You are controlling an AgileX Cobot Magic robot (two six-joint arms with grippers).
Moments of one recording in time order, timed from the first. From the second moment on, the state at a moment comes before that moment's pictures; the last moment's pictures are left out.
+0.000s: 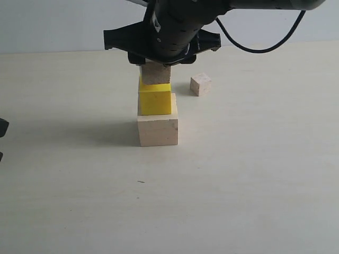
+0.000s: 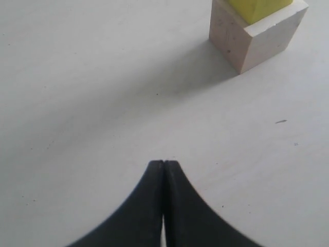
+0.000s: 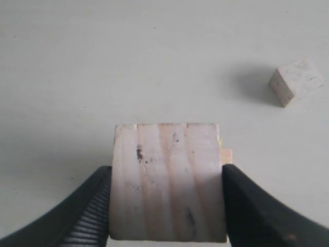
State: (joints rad) left arm -0.45 0.87 -0.58 0.03 0.60 0.09; right arm 0.80 1.82 -1.47 -0.41 0.71 0.92
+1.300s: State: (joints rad) left arm -0.45 0.87 -0.58 0.02 0.60 0.09; right arm 0.80 1.83 -1.47 -0.44 0.71 0.99
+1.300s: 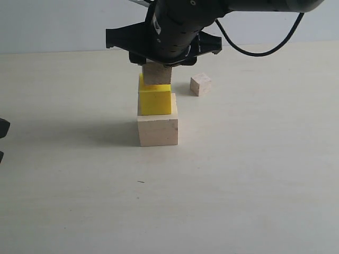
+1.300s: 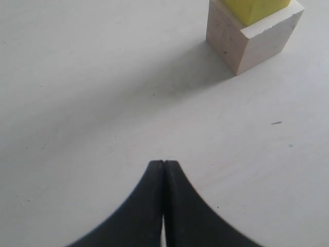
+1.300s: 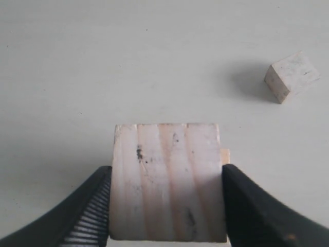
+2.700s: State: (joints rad) left arm -0.45 0.87 -0.58 0.01 0.60 0.09; right arm 0.80 1.87 -1.47 -0.46 0.69 1.03
